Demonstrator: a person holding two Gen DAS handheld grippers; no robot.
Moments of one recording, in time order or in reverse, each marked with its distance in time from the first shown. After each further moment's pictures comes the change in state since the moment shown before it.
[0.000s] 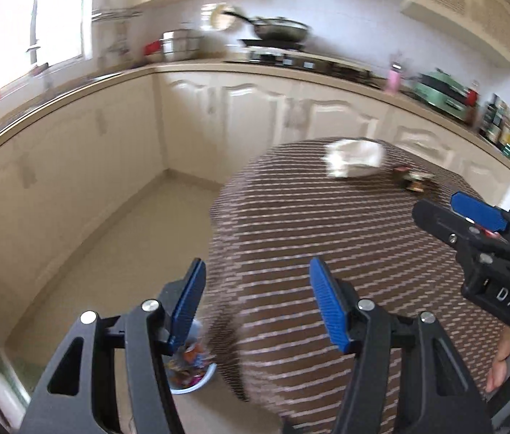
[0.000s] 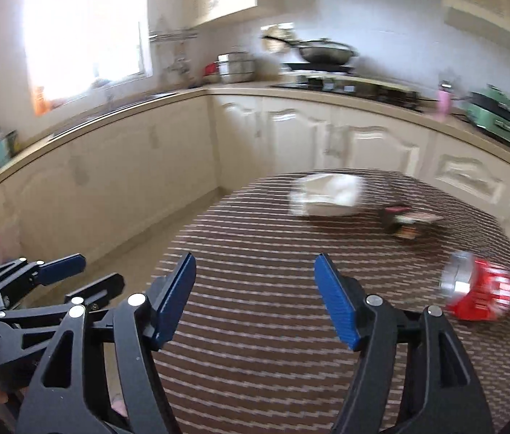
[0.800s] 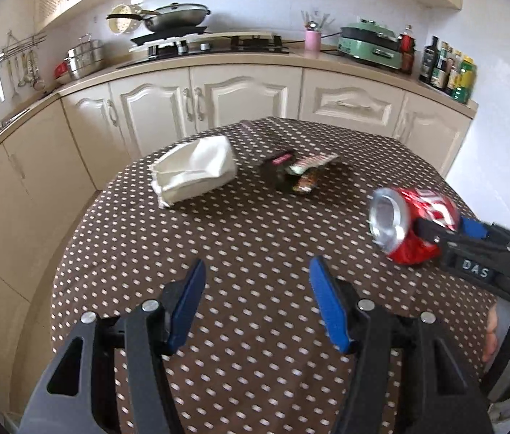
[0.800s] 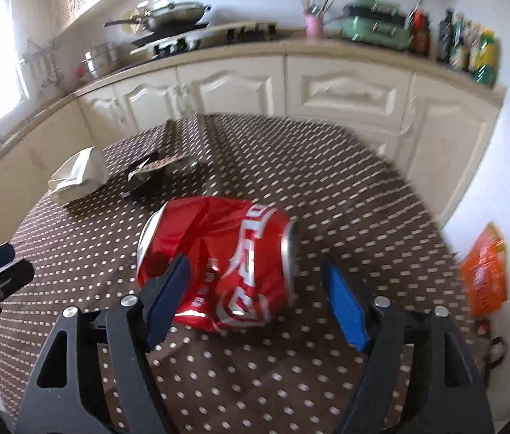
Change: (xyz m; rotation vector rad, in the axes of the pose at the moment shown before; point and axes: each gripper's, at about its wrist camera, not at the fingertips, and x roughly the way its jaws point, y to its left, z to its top) left arm 0.088 -0.156 0.044 0.195 0.073 -0.139; right arm 0.025 -0.221 -0.038 0.300 0.182 -0.185
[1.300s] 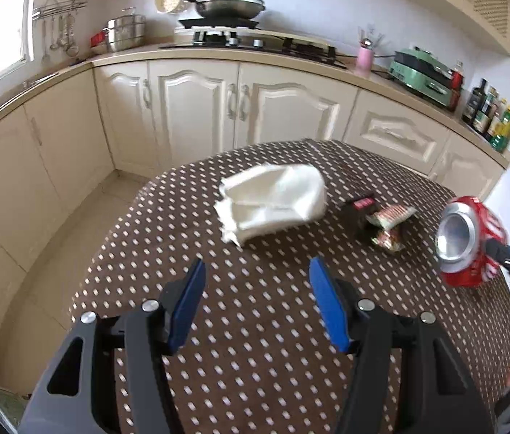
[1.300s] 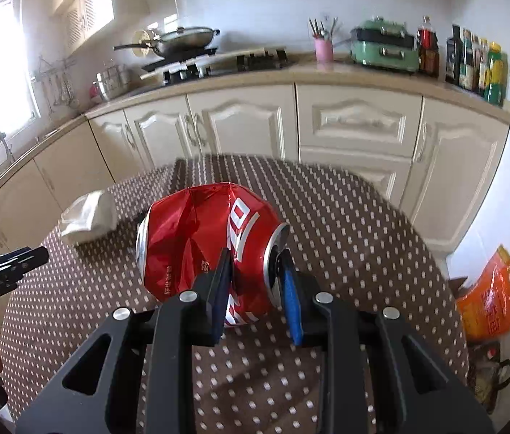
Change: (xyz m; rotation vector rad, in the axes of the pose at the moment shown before) left arm 0.041 0.075 0.041 -0.179 -0.009 0.047; right arm -0.020 0.012 0.042 -0.035 -0.162 0.004
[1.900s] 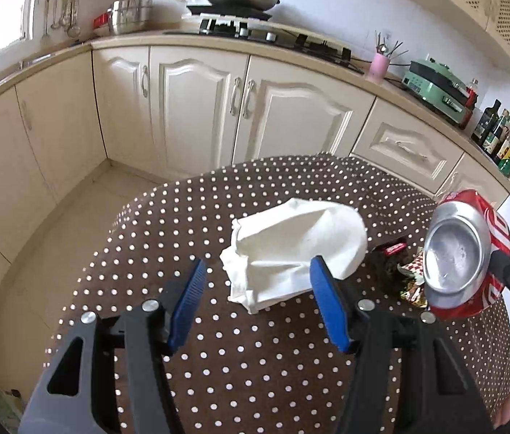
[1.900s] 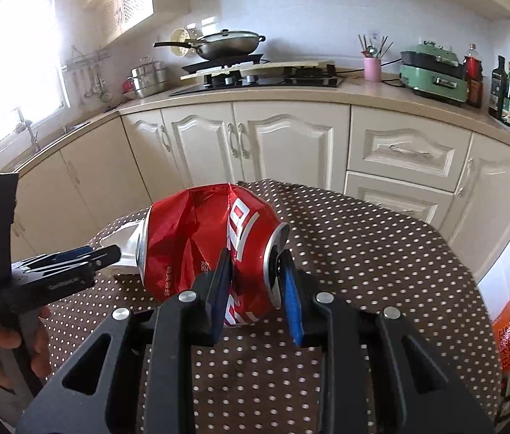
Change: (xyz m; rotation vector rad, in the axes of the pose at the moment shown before) left arm 0.063 0.019 0.038 -0.061 0.042 -0.054; right arm 0.044 0.068 0.032 -0.093 0.014 0.079
